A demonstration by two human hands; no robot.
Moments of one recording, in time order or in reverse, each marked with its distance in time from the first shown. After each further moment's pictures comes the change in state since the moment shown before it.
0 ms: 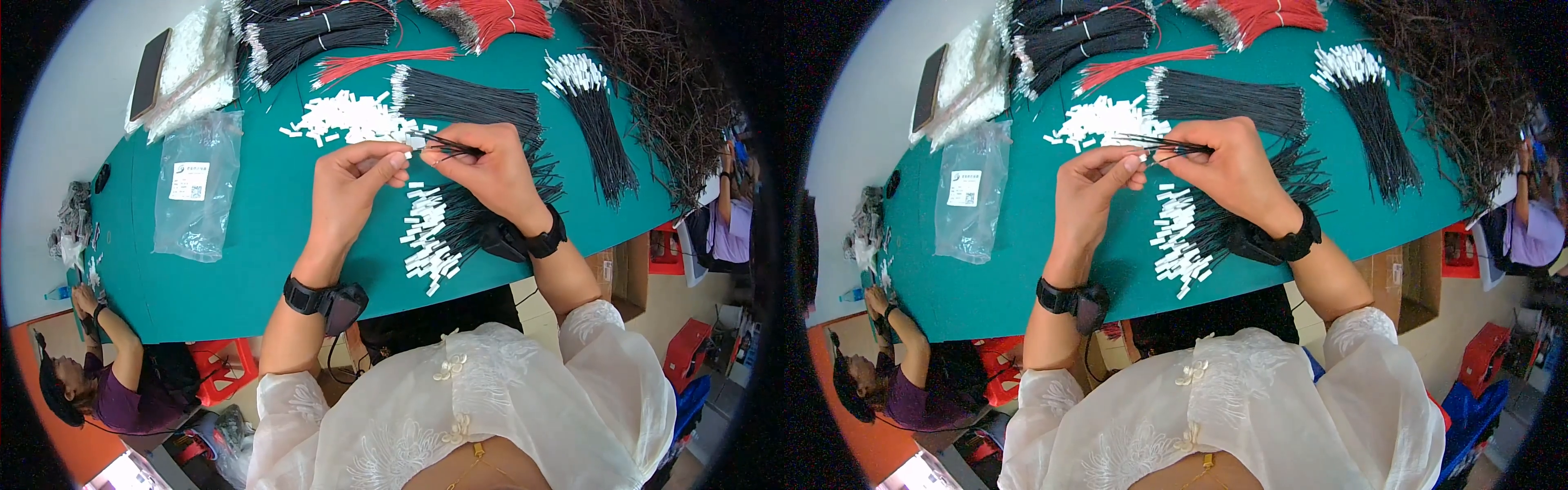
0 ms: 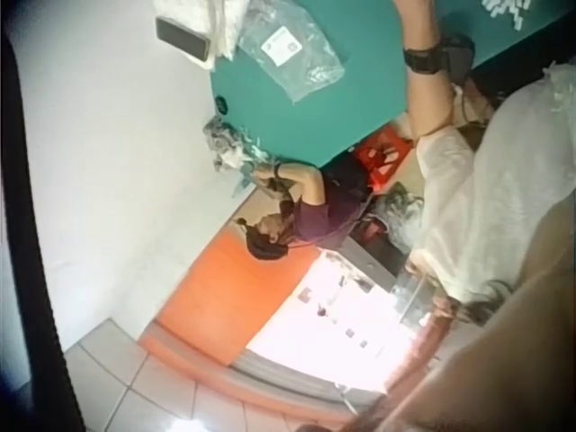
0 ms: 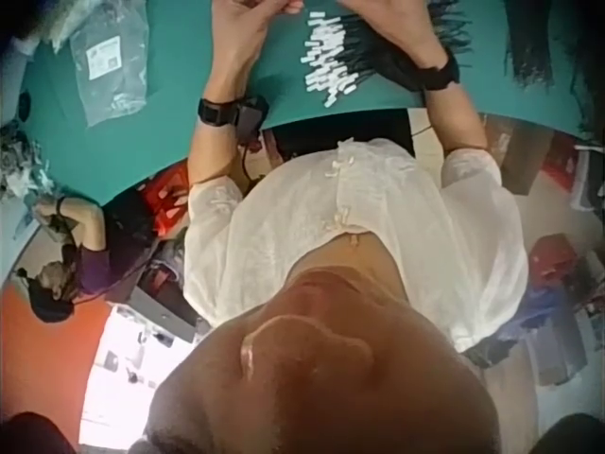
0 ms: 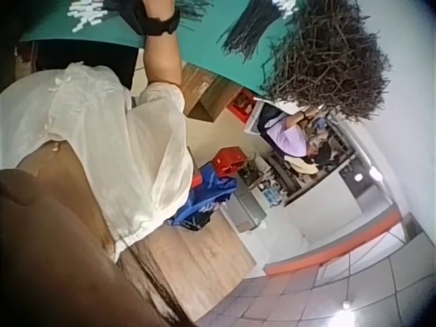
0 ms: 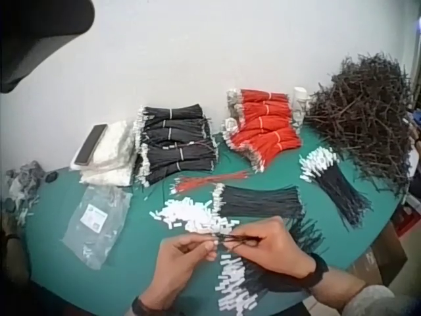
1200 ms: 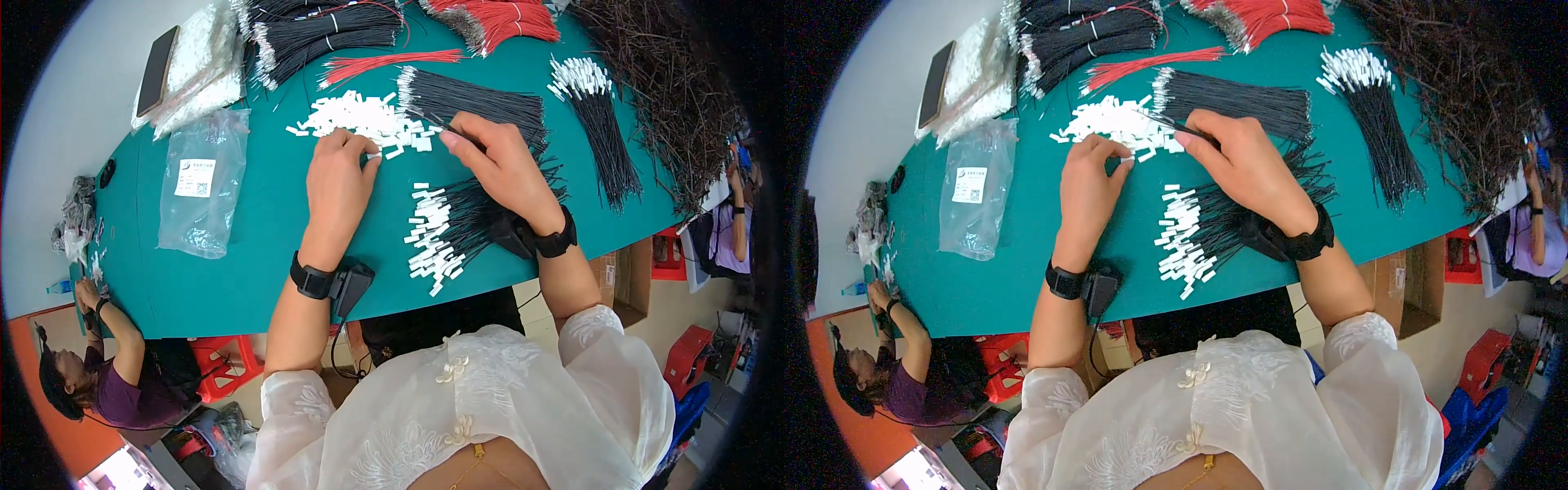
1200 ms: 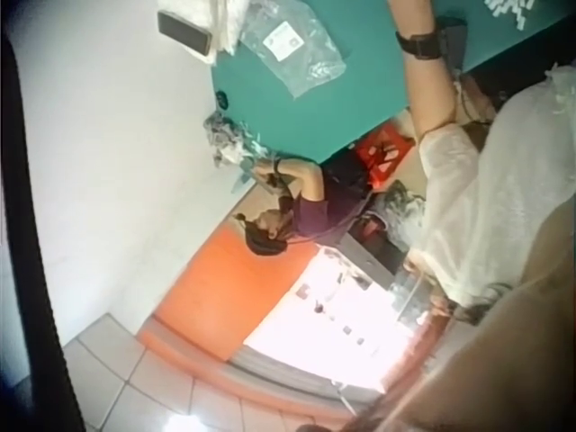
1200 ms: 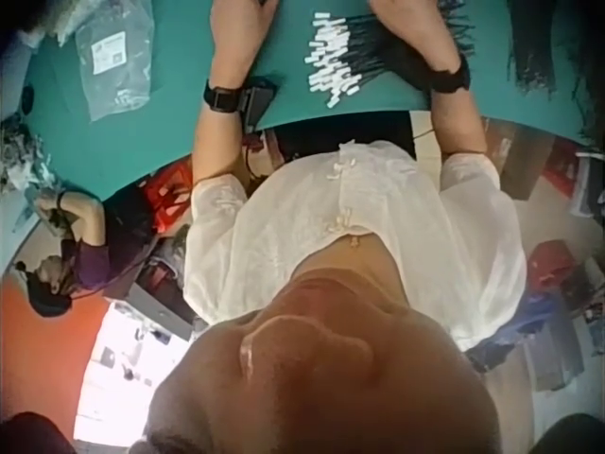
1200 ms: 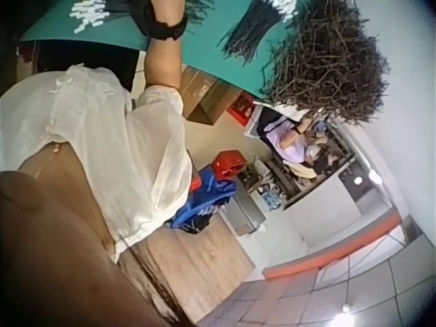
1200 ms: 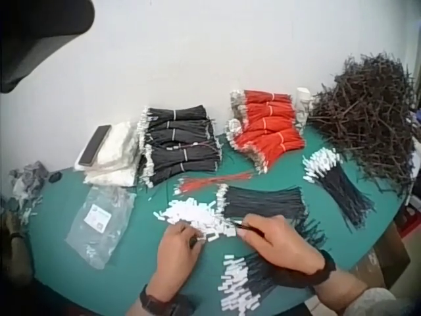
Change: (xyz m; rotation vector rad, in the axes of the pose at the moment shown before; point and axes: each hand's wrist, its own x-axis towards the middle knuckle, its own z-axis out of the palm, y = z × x) left_hand 0.012 -0.018 -0.025 1.197 0.160 0.394; right_hand 0.007 -0.005 -0.010 -0.205 -0.042 0.006
